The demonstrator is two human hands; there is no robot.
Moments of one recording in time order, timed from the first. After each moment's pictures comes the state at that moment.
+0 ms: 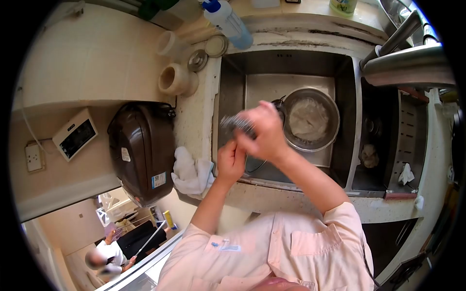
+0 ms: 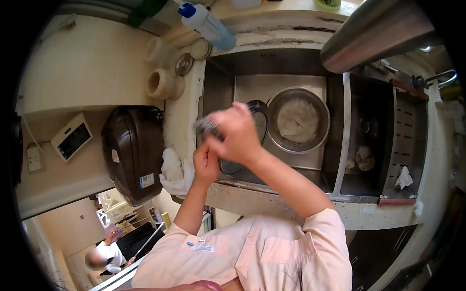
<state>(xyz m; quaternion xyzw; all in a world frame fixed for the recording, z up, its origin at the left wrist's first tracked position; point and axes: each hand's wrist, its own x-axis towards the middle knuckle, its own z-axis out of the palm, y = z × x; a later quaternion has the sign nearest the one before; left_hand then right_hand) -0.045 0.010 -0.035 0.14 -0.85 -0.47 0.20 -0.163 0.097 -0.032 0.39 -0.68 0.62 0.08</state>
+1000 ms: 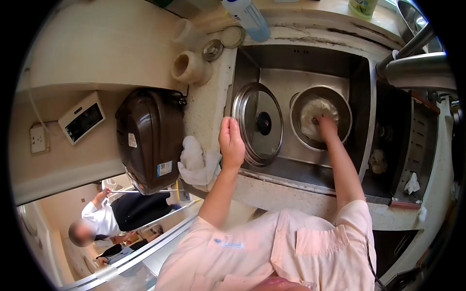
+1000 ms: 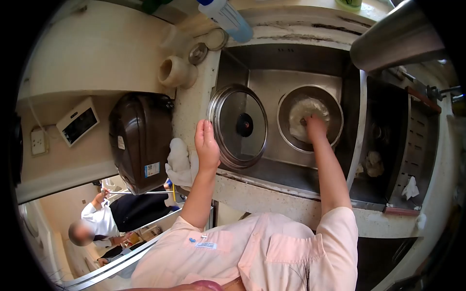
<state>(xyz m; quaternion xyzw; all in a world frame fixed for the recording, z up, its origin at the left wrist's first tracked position) -0.056 -0.004 -0.046 0.33 -0.71 -0.56 0.26 -0.214 0.205 -0.286 0.23 -0.94 0.16 -0.19</state>
